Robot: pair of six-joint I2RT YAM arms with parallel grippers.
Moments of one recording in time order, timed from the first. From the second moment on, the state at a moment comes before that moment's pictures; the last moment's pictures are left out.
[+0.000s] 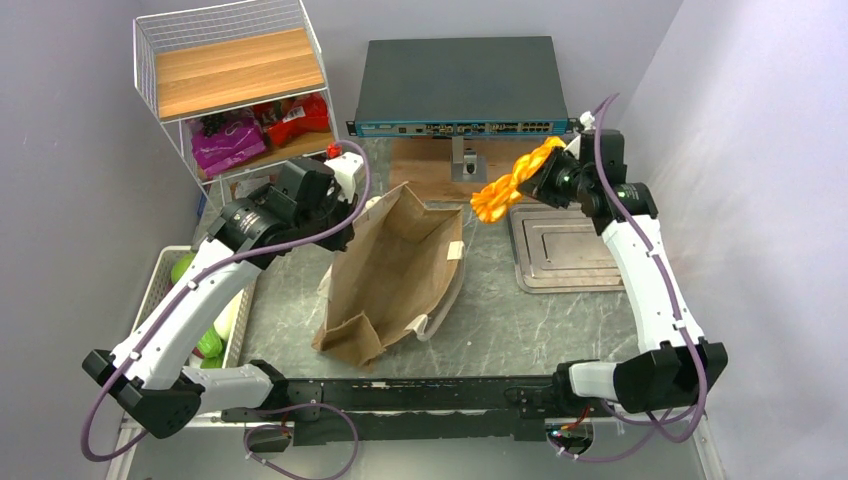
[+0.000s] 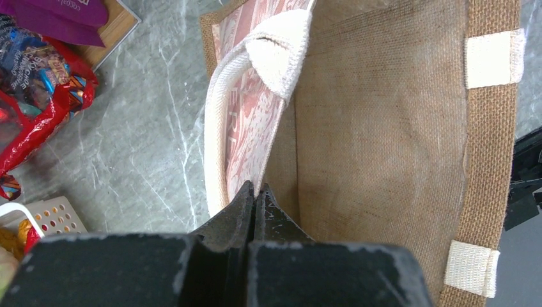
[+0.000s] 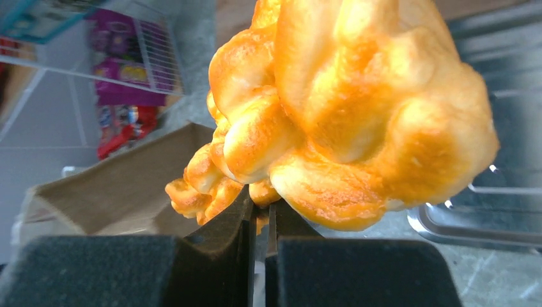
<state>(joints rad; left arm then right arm) -0.63 1.21 1.49 -1.02 -0.04 -0.18 0.11 1.29 1.35 -0.71 -0.23 0.55</state>
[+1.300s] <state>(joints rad) -0.61 1.43 1.74 -1.06 -0.11 -0.58 0.62 1.41 1.72 -0.84 -0.31 0.47</state>
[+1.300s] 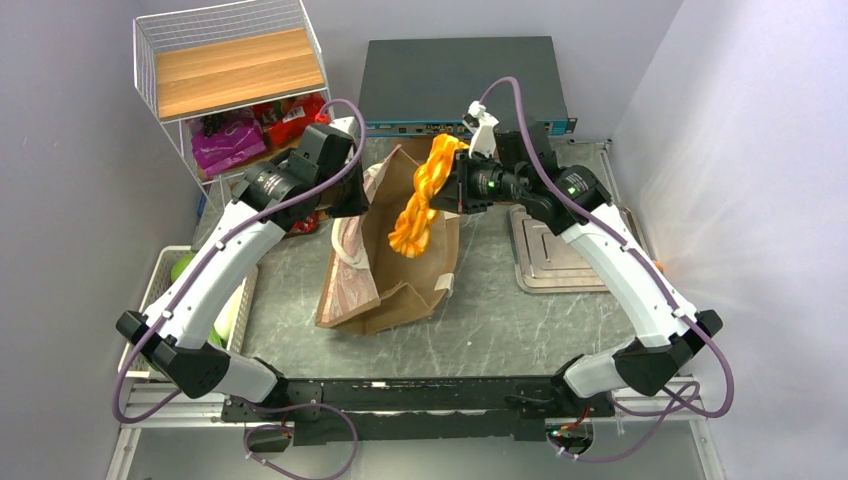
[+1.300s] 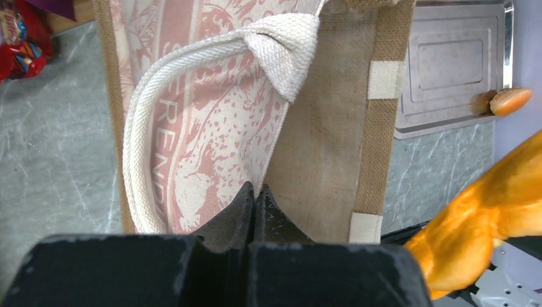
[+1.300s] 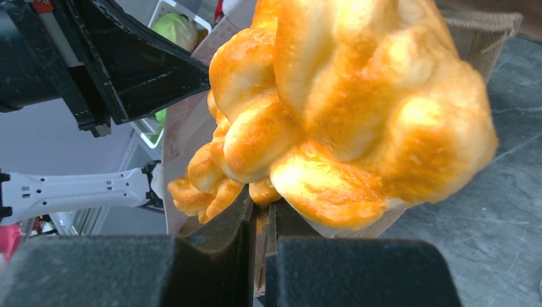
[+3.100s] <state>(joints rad) -0.48 1.35 1.57 -0.98 0.00 -0.62 0.80 1.73 2.02 -1.05 0.14 0.45</state>
